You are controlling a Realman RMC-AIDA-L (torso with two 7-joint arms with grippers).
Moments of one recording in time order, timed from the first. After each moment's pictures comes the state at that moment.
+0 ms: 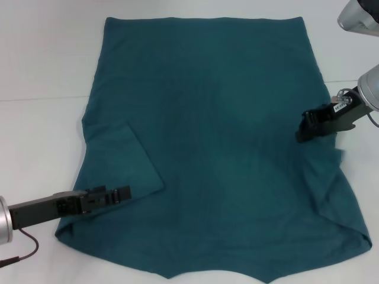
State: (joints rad) left arm -0.47 -2.16 0.58 0.76 2.11 1.47 -1.92; right arm 0.95 1.90 -0.80 -0.66 -2.71 -1.34 2.73
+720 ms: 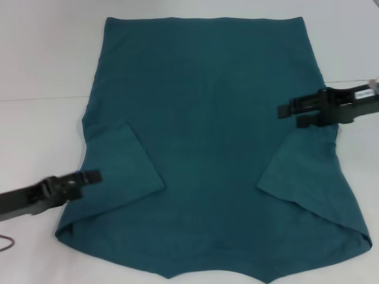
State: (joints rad) left arm -0.46 -2.11 0.51 0.76 2.12 1.49 -2.26; right arm 0.76 1.84 -0.69 -0.68 -2.23 -1.52 2.52
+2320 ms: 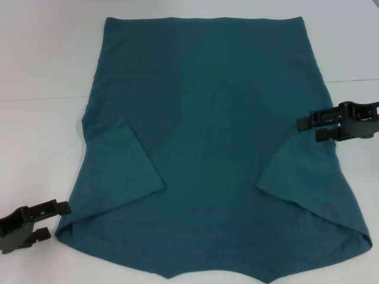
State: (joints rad) left arm -0.44 -2.09 0.42 0.75 2.33 1.42 -2.44; right arm 0.70 1.82 -0.69 -0.69 -2.22 -1.53 2.52
